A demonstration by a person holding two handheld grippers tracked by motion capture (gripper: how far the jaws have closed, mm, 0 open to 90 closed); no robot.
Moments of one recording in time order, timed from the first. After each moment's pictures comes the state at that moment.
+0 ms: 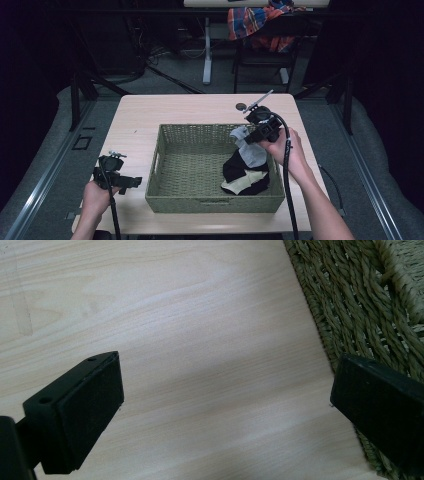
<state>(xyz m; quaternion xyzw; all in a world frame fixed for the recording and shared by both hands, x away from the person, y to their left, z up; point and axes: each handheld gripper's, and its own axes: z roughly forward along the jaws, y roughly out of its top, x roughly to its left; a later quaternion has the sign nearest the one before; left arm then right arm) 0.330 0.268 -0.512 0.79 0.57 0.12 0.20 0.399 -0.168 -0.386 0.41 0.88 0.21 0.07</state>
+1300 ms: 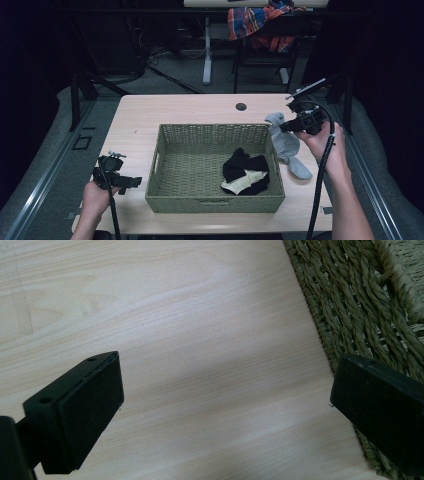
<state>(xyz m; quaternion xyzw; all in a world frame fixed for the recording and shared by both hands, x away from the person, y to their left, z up) 0.330 0.268 -0.511 0.79 0.57 0.12 0.21 0.384 -0.253 -0.344 0.48 0.83 0.23 0.13</state>
